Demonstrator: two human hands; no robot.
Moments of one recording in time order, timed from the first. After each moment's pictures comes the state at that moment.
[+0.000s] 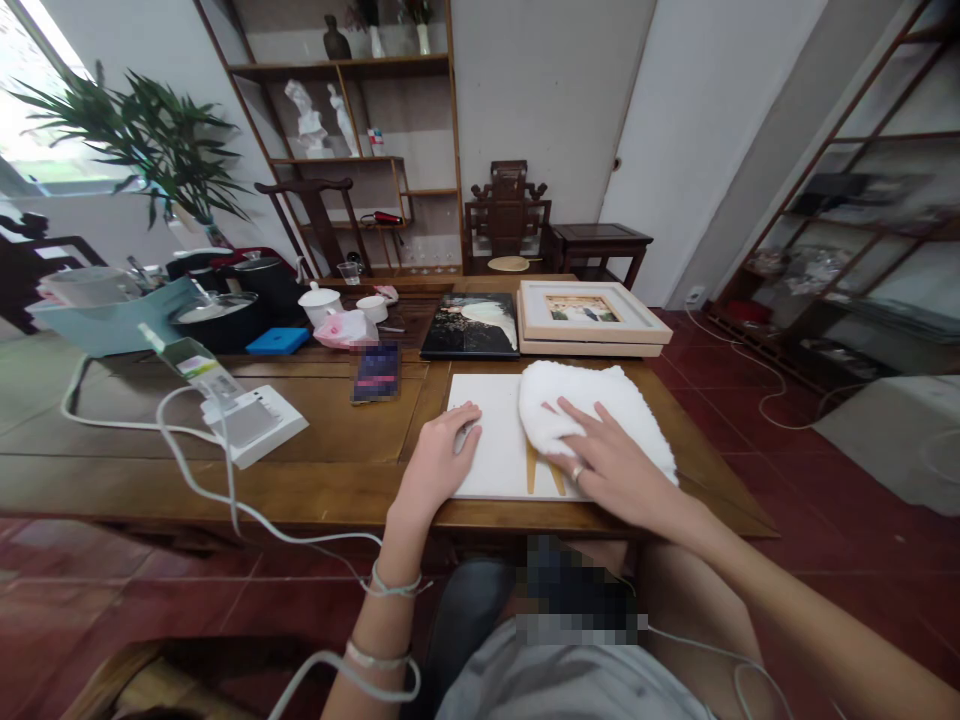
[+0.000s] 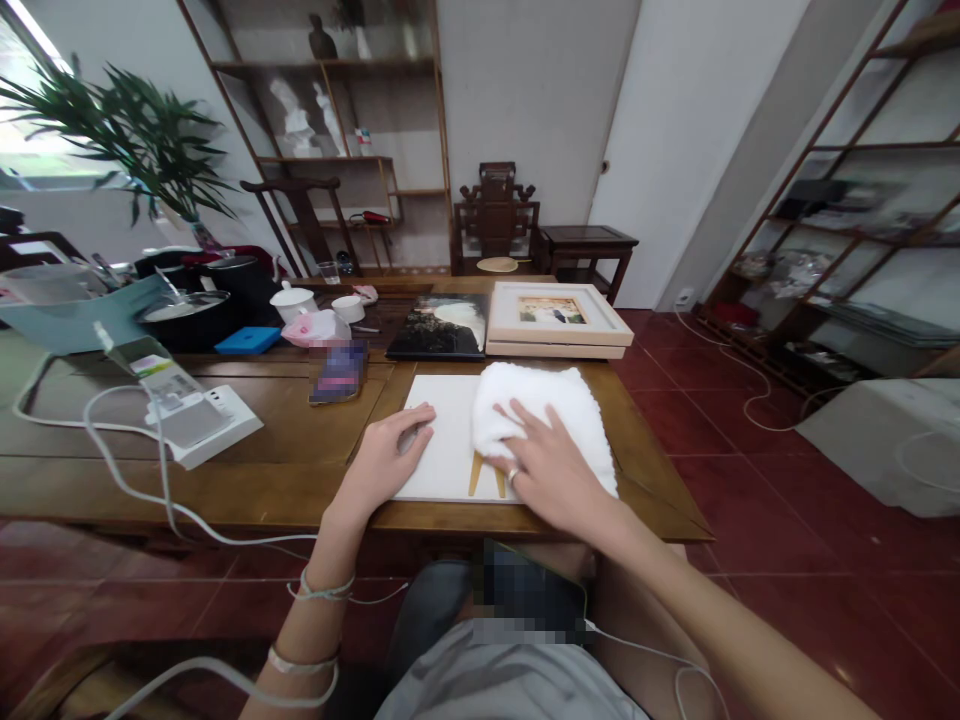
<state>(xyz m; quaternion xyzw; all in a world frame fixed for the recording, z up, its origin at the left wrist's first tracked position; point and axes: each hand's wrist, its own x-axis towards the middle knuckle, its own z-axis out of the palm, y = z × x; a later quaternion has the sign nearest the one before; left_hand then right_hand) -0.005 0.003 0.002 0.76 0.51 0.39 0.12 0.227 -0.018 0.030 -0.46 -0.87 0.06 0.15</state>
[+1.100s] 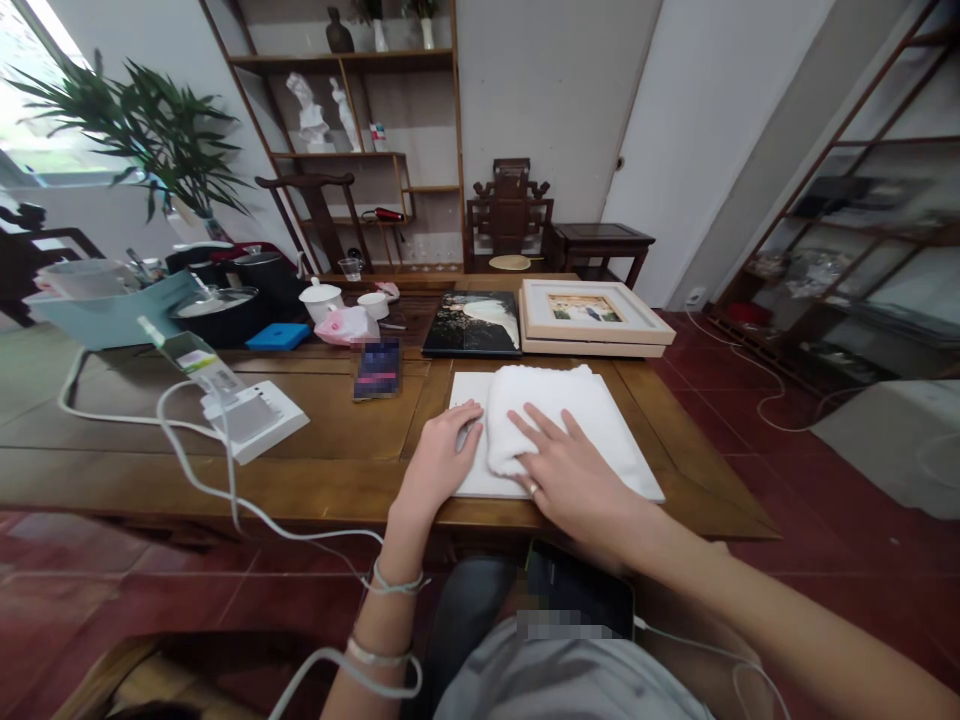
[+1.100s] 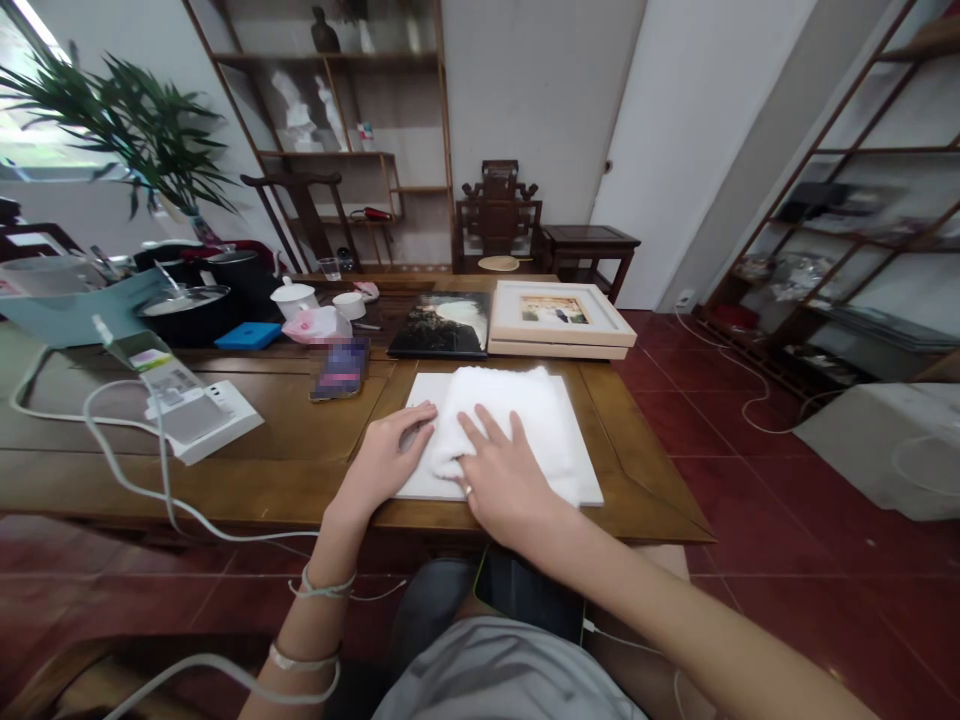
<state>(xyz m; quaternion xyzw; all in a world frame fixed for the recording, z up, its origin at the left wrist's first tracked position) -0.005 0.003 0.003 0.76 0.51 0.39 0.12 0.175 -0.033 0.048 -0.44 -0.90 -0.02 0.02</state>
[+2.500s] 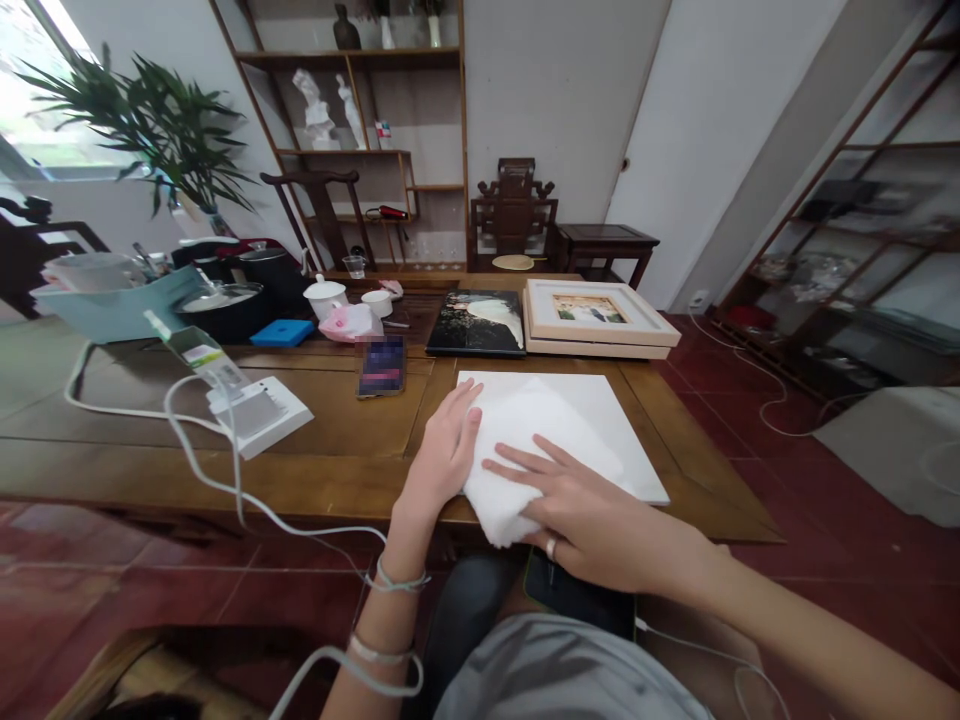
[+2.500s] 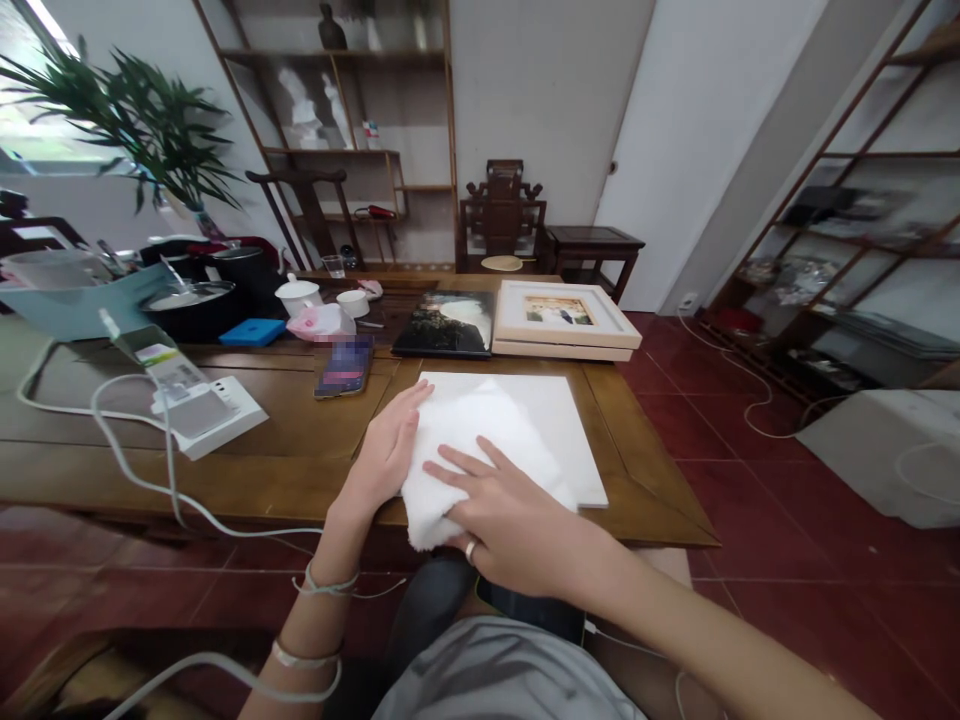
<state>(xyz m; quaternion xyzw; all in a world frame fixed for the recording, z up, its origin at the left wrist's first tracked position) -0.006 -0.001 0.009 0.75 0.48 0.44 0.12 0.190 -0.052 0.059 -0.27 -0.96 0.11 0.06</state>
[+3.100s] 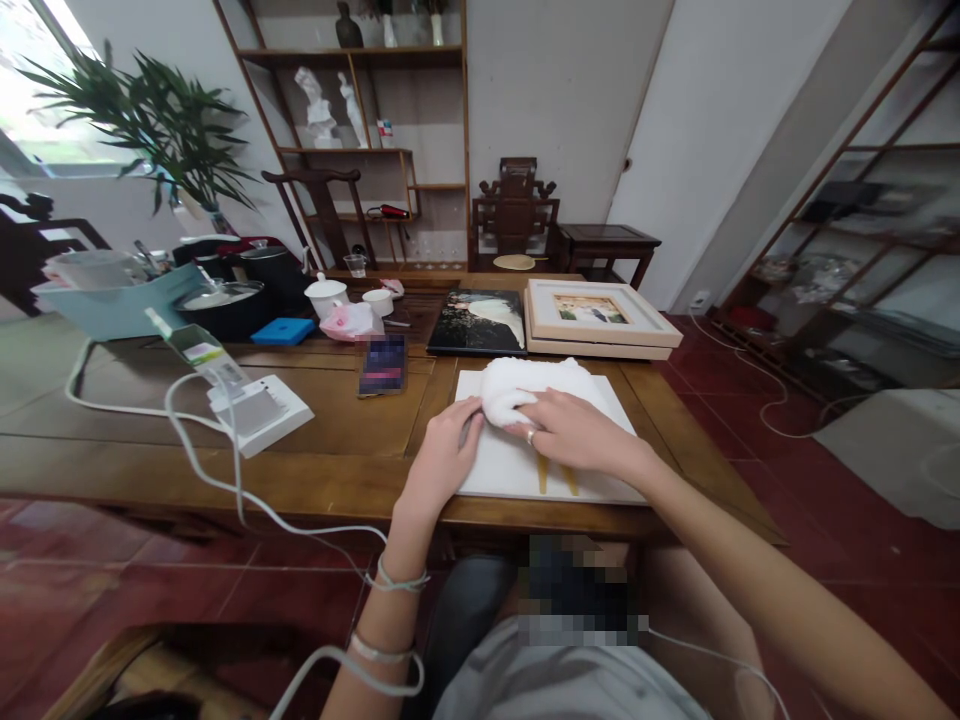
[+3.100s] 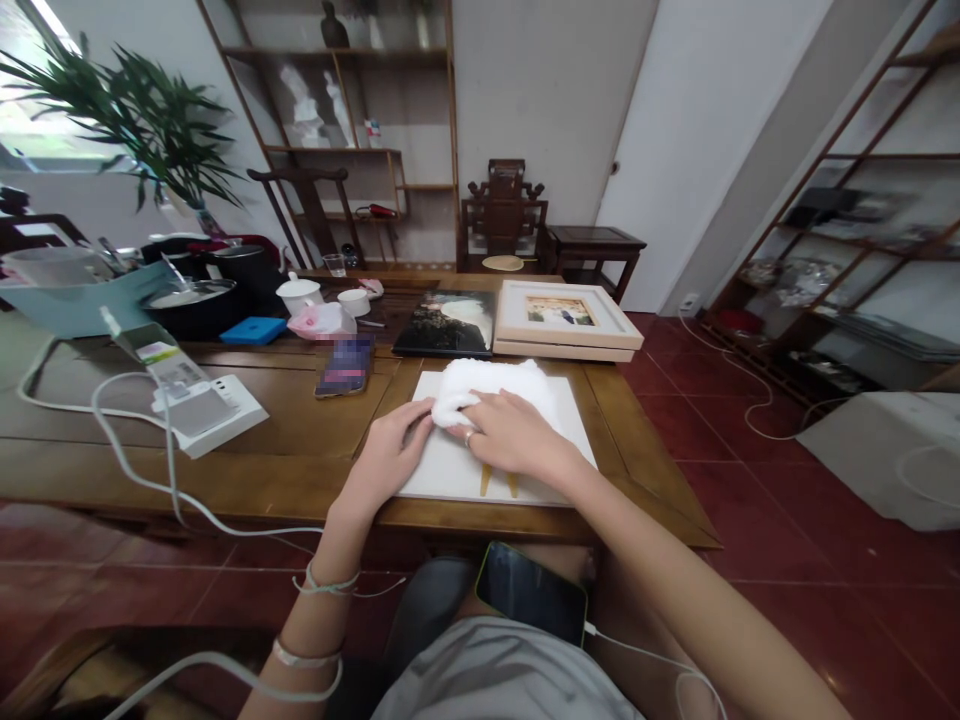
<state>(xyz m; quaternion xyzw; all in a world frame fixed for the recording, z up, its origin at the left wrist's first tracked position) -0.004 0.003 0.009 0.75 0.50 0.40 0.13 0.178 0.015 0.072 -0.42 -0.90 0.07 0.06</state>
